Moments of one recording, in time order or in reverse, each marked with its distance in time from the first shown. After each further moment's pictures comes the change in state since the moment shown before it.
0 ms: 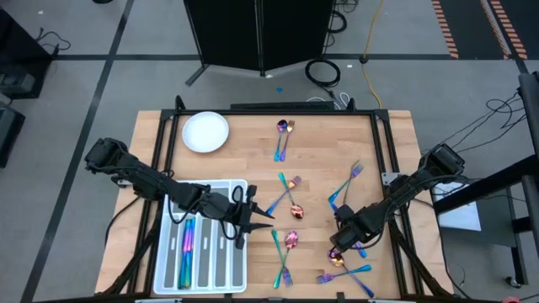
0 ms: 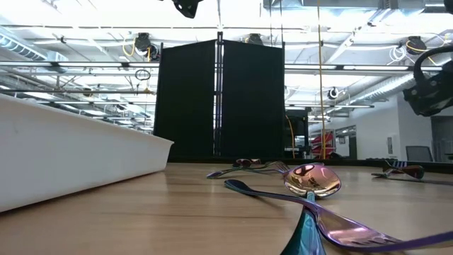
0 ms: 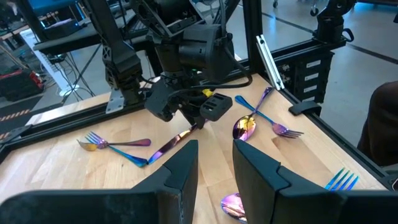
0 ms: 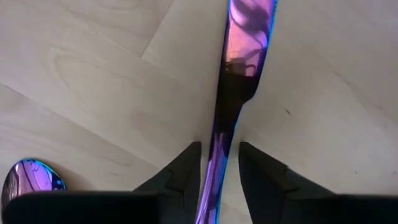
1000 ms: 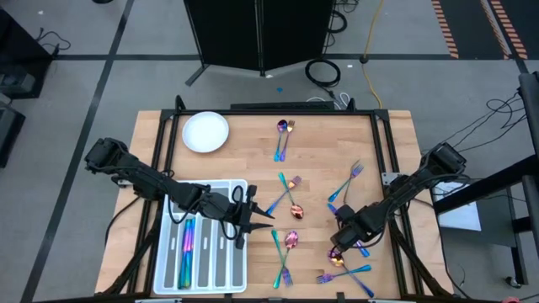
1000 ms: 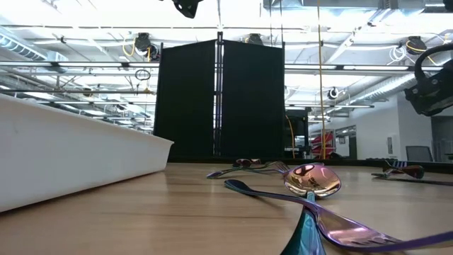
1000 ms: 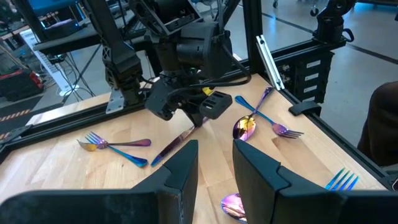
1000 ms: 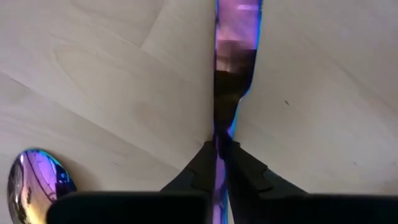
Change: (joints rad) left arm 0.000 0.000 0.000 0.000 0.000 0.000; right arm 0.000 -0.027 -0.006 -0.005 -0.024 0.004
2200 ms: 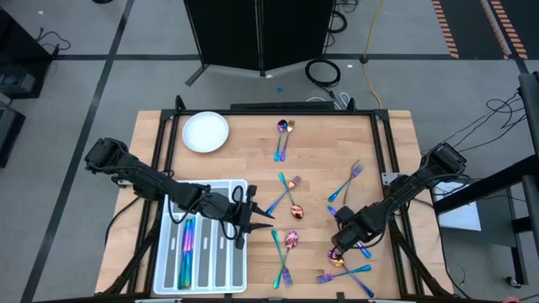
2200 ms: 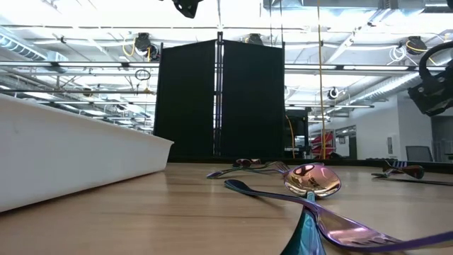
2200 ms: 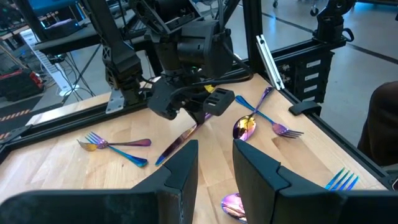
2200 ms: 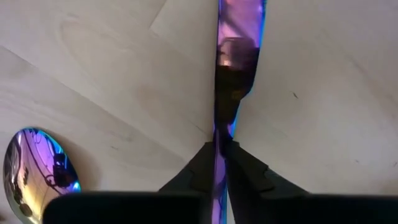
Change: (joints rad) left arm 0.000 0.000 0.000 0.000 0.000 0.000; right arm 0.000 -0.004 0.003 0.004 -0.029 -0.054
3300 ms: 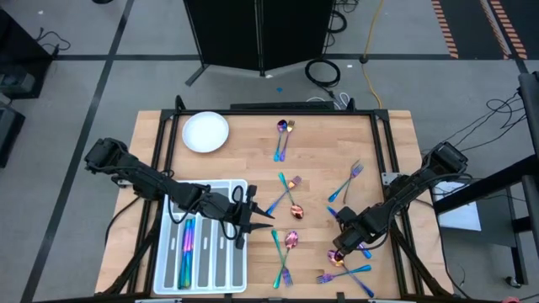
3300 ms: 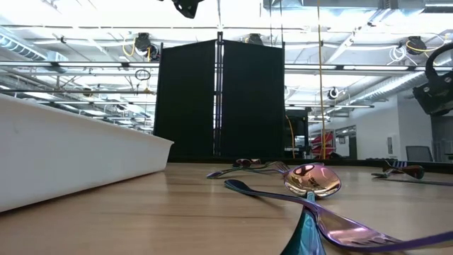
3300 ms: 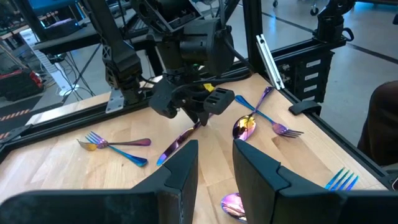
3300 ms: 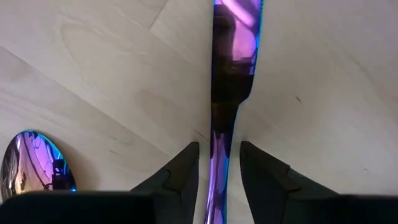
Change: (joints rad) left arm 0.000 0.000 0.000 -0.002 0.000 -0.001; right arm 0.038 -0.002 -0.038 0.065 0.039 0.041
